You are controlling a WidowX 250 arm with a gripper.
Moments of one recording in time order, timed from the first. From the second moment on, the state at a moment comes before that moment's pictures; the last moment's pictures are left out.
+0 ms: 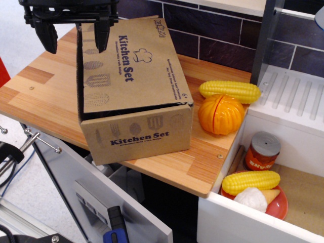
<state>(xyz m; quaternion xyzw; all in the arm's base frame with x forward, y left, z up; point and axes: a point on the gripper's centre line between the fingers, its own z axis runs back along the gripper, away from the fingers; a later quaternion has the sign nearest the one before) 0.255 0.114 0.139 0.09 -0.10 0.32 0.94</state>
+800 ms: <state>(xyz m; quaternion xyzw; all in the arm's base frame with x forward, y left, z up) 0.254 0.121 0.113 0.04 -0.10 0.26 0.96</state>
